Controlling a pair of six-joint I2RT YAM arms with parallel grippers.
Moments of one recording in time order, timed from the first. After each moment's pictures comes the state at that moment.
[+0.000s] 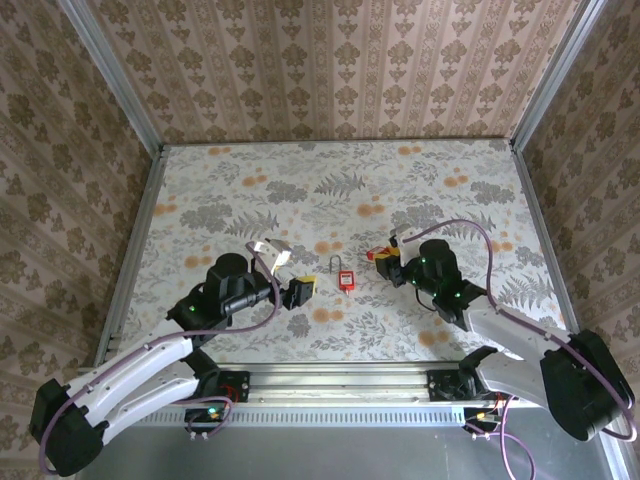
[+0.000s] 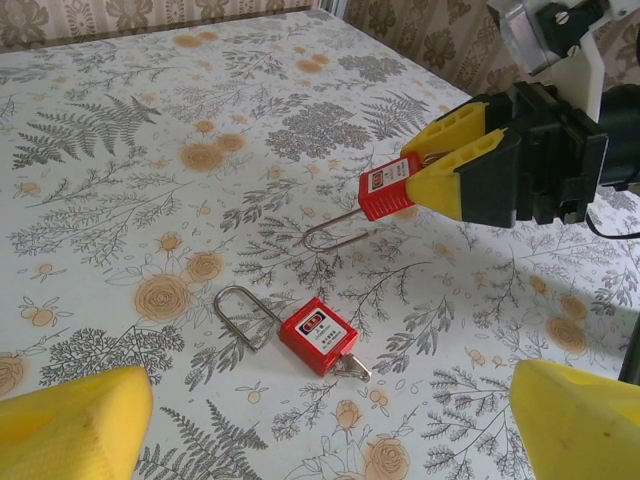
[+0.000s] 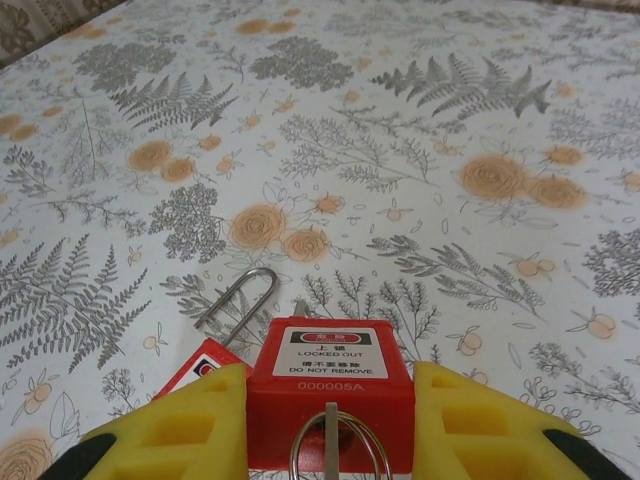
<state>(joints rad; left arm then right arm) -0.79 0.76 0.47 -0.06 0.20 -0.18 0.47 1.10 0.39 0.26 -0.14 0.07</state>
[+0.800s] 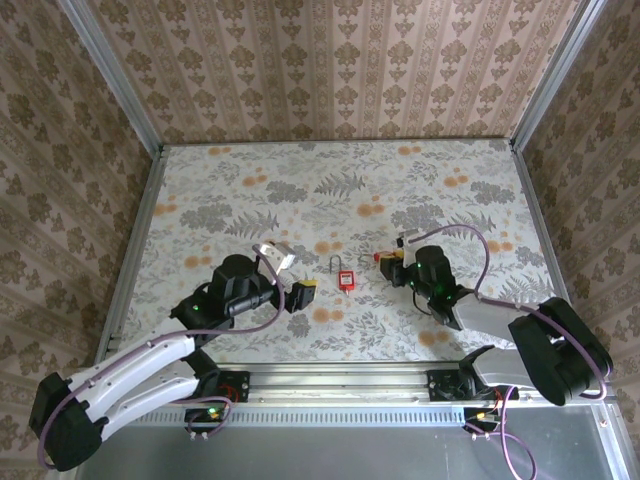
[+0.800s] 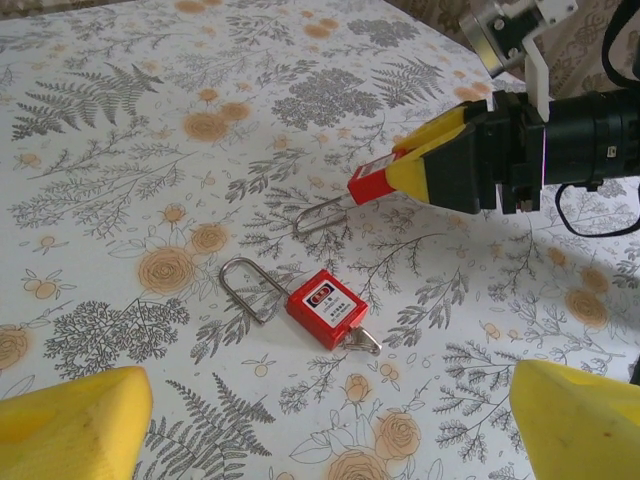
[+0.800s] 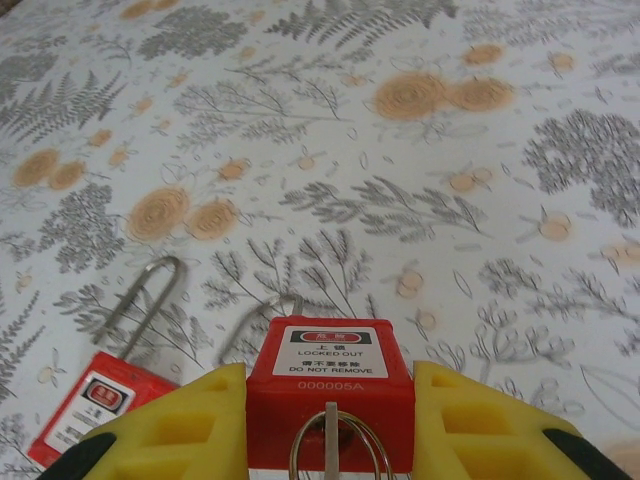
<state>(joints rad) -0.82 0.79 0.47 -0.10 0.16 -0.16 0.44 1.28 0.29 0.51 -0.02 0.24</state>
